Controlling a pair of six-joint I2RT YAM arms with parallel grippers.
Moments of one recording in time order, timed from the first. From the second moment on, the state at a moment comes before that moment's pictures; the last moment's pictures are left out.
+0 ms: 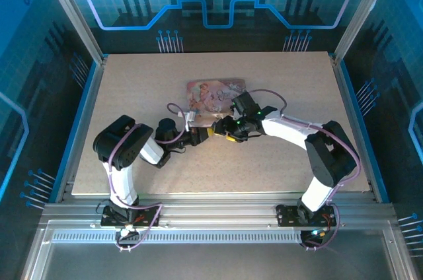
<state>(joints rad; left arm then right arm) -0.41 1.91 0.46 1.21 0.64 -0.79 0.60 1.69 1.06 -0.40 -0.39 0.86</state>
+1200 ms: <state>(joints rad) -0.48 1.93 0.41 1.25 0.52 -0.74 0.67 1.77 1.03 -0.19 -0.21 1.06</state>
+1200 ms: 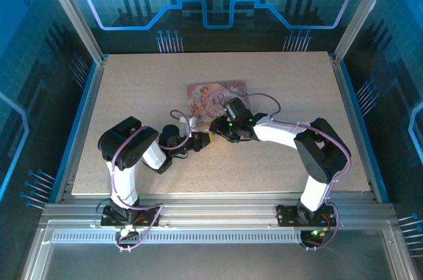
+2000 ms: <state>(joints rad) -0.48 1.93 0.38 1.26 0.51 -0.74 0.67 1.80 1.04 -0.14 -0.21 1.07</state>
